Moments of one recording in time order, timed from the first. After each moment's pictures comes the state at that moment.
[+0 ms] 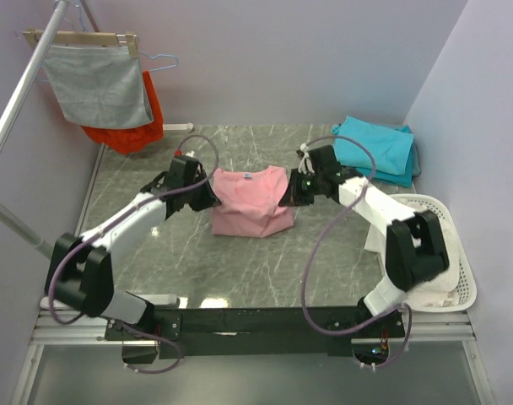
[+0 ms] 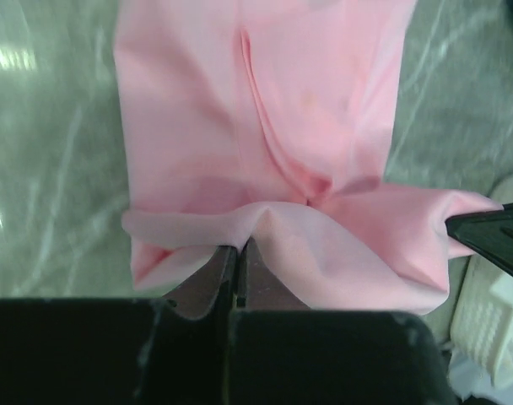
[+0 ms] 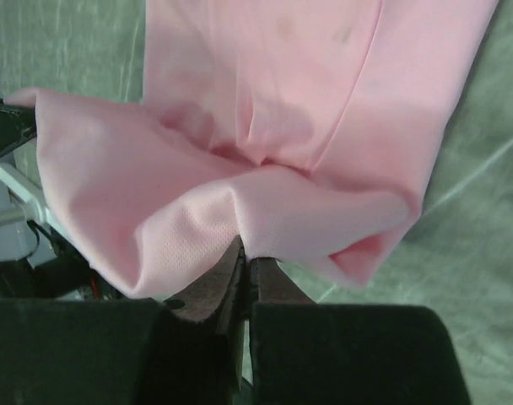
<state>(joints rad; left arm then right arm) -0.43 1.41 0.99 -0.36 0.12 -0.74 0.38 1.59 1.11 -0.41 -0.45 0.47</state>
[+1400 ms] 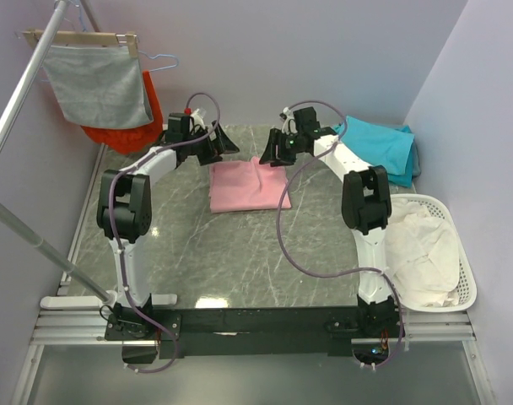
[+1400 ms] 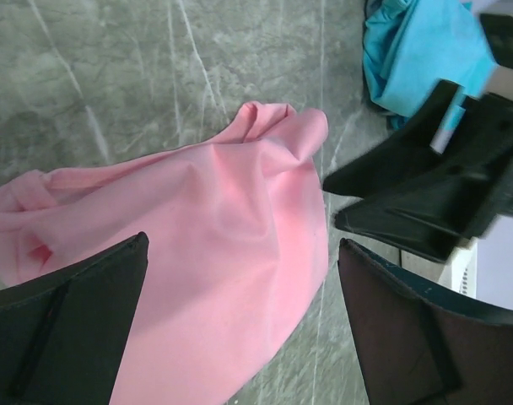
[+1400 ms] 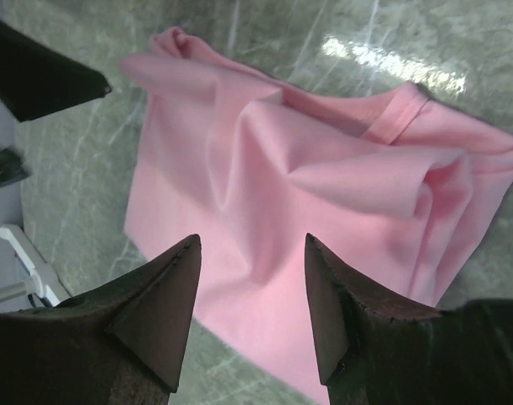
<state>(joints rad) -0.19 2.09 1.59 -0.09 0.60 -0.60 0.30 2.25 1.93 -0.52 -0.56 0.37</state>
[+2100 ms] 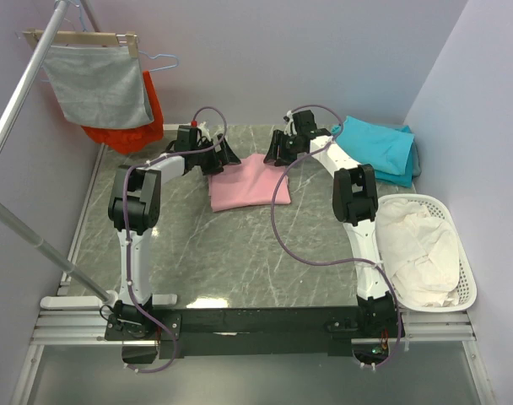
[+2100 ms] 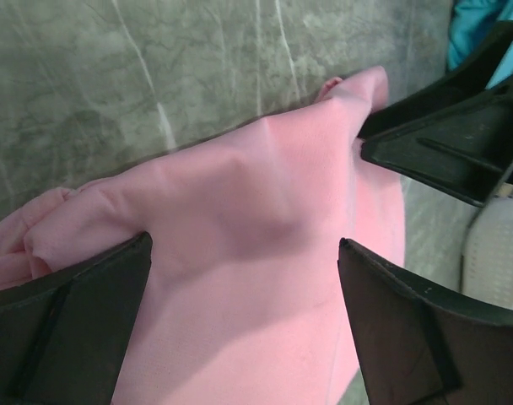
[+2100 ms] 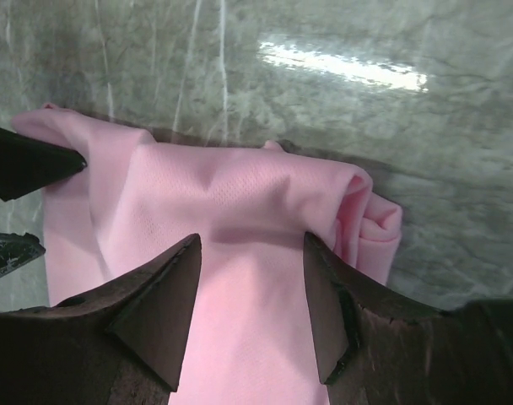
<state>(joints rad) -0.20 2.25 1.59 -0.01 0.56 -0.56 0.27 2.53 2.19 -0.56 -0.46 0.39</state>
